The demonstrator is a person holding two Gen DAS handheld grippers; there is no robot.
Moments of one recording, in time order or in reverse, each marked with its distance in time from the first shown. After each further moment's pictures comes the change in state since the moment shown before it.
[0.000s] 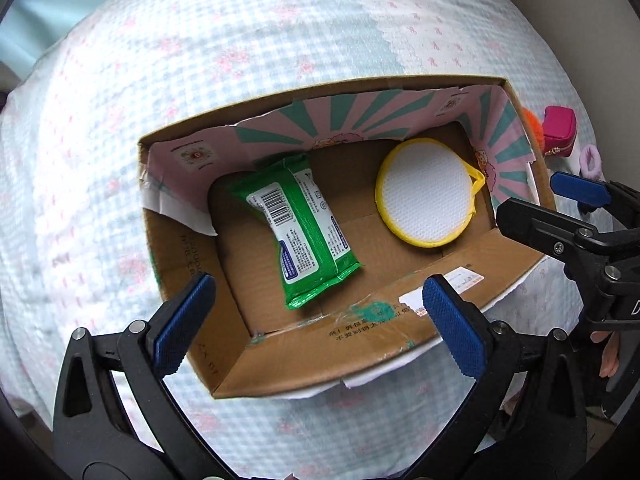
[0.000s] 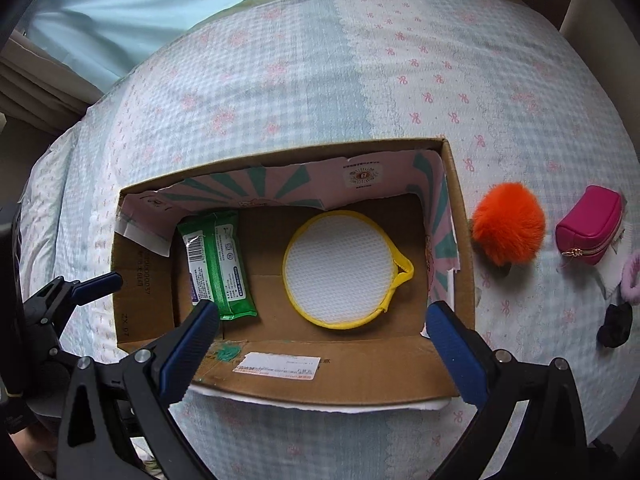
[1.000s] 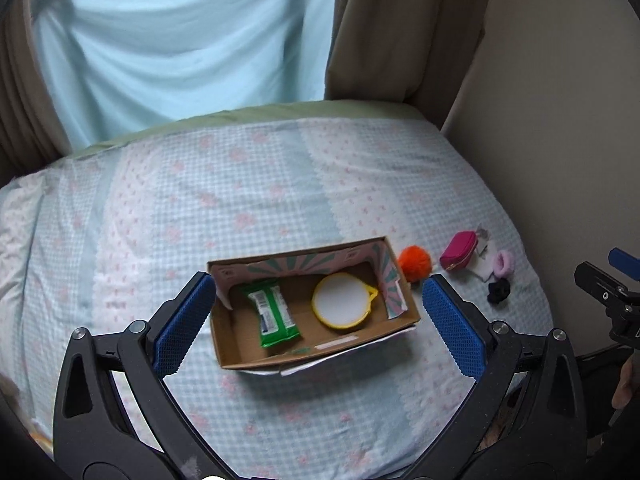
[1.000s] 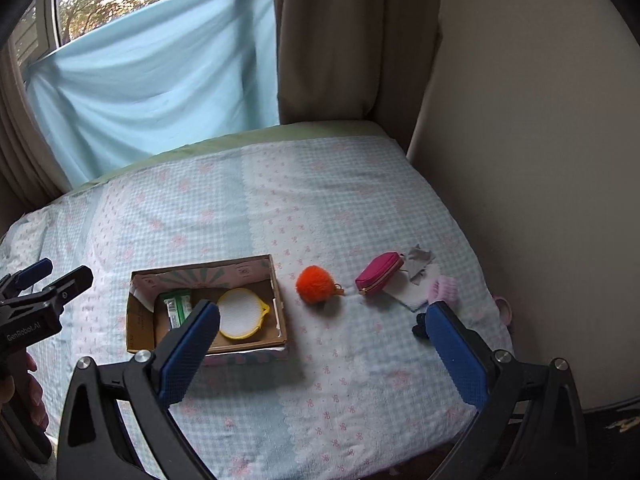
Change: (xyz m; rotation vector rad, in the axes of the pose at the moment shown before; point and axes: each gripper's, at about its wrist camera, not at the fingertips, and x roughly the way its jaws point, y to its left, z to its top) left arm -0.251 -0.054 -0.044 -0.050 -0.506 -0.017; right arm -0.284 -0.026 -0.096 0.104 -0.444 -0.334
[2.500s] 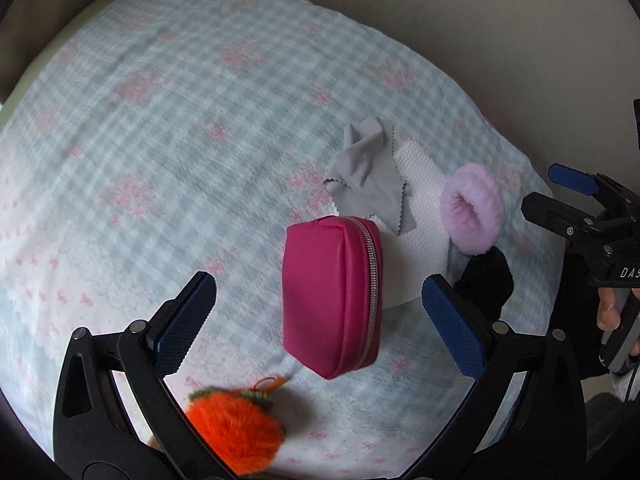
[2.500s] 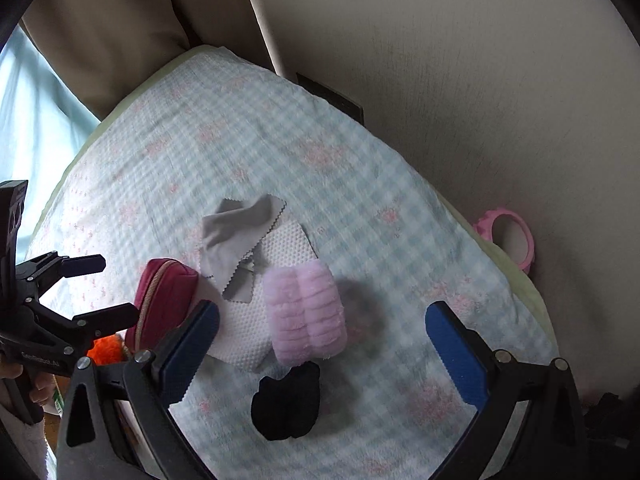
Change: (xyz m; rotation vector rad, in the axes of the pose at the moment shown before) left arm 0.417 -0.350 0.016 0.668 0.517 -0.402; right arm 0.318 -0.302 -0.041 0.433 0.248 -0.030
